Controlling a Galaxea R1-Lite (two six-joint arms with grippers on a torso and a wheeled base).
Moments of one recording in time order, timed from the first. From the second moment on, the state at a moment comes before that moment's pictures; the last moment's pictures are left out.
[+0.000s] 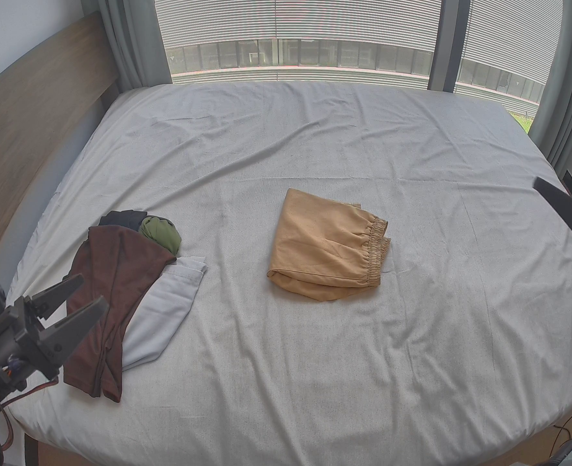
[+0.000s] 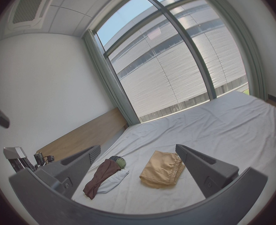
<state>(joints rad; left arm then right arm) -0.04 1.20 -0.03 -1.27 -0.60 -0.36 0.17 1.10 -0.45 -0.81 0.35 0.36</state>
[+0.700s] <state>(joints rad) 0.01 0.24 -0.06 -0.23 -0.55 -0.30 0.03 0.18 -0.07 -0.16 0.03 0.16</state>
